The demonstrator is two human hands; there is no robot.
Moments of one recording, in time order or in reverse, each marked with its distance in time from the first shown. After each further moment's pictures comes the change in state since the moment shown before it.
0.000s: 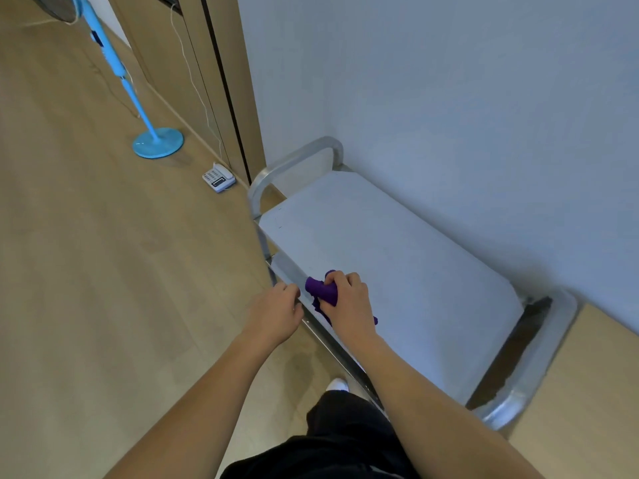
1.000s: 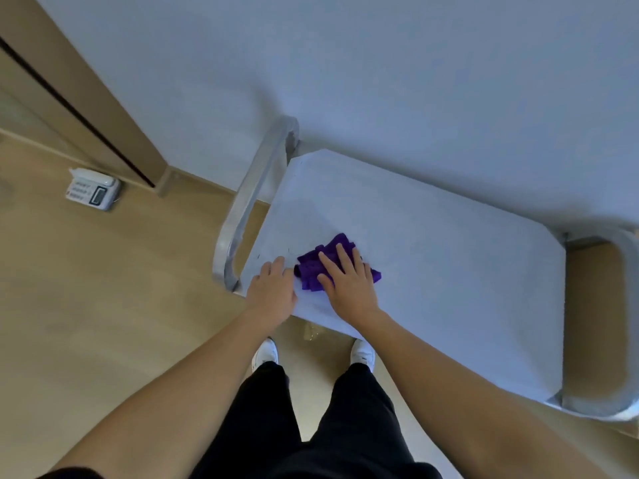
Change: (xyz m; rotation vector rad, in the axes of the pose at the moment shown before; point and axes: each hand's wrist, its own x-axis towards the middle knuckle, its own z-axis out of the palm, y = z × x) left_hand 0.303 -0.134 0.055 0.196 -0.411 0.430; right_hand 0.224 0.022 0.133 -0.349 -0.096 0.424
